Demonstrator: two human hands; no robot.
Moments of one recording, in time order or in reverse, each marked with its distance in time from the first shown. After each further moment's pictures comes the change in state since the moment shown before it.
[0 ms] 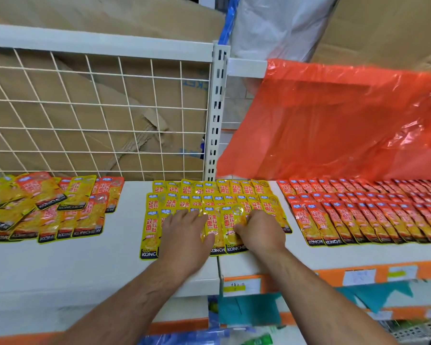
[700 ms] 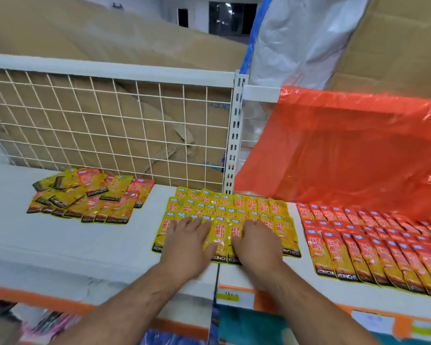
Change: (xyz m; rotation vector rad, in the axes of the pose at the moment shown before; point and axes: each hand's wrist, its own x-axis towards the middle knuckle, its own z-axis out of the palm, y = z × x) left_hand -0.016 0.020 -0.012 0.101 0.001 -0.122; right_hand -0.006 0.002 -0.015 -0.187 -0.027 -0.398
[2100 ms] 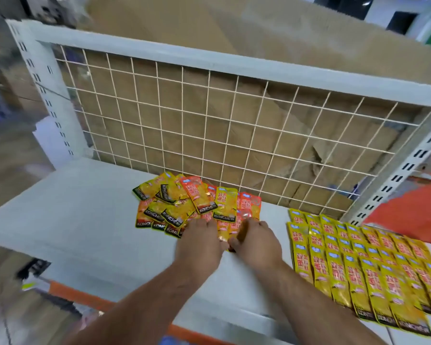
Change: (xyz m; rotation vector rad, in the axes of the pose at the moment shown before) left_hand 0.016 -0.306 -0.038 0.016 -0.027 -0.200; right_hand 0.065 -0.321 0.109 0.118 -0.148 -0.030
